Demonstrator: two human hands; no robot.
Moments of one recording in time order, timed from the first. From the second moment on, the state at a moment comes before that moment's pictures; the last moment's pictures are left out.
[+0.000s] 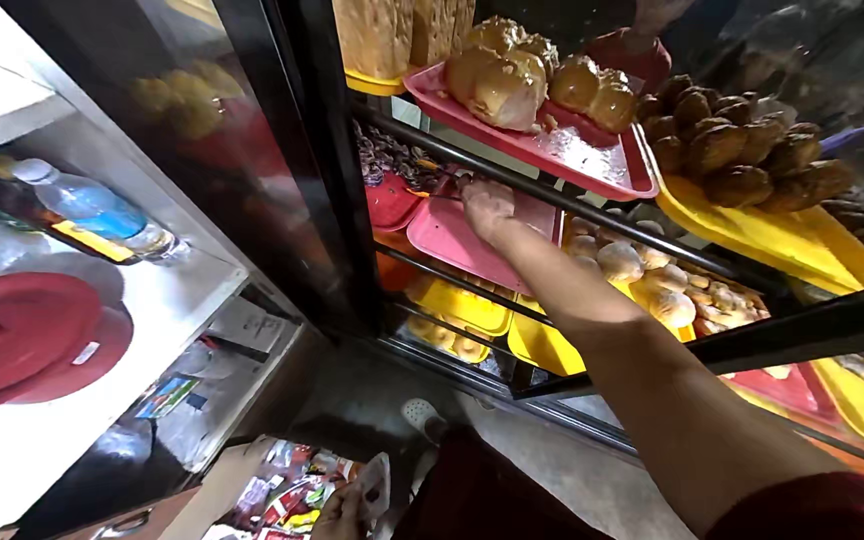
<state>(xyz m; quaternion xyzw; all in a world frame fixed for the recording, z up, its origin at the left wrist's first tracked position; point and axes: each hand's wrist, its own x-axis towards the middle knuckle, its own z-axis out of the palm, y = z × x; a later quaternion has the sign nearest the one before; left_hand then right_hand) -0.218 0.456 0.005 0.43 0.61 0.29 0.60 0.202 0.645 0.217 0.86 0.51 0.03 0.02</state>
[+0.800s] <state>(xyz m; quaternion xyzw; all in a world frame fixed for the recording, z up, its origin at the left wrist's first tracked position) -0.206 0.463 -0.004 0.43 0.61 0.29 0.60 0.241 0.653 0.196 0.83 0.56 0.06 -0.01</state>
